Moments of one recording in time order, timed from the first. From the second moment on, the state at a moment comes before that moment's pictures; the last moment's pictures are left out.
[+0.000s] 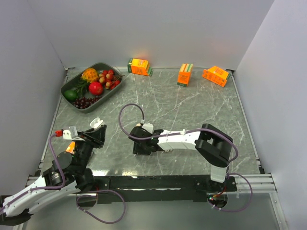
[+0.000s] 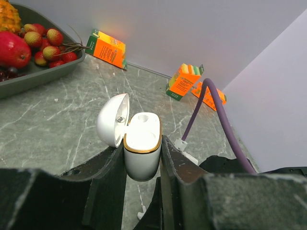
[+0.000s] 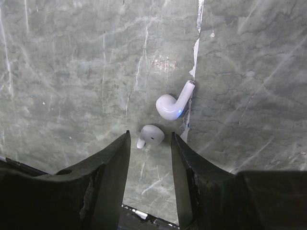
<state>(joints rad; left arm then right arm) -1.10 0.05 0.40 -0.15 -0.87 -0.42 1.15 1.82 1.10 -0.34 0.18 1.15</state>
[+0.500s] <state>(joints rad) -1.10 0.05 0.40 -0.16 -0.87 -0.43 1.14 1.86 1.16 -0.41 0.18 1.15</state>
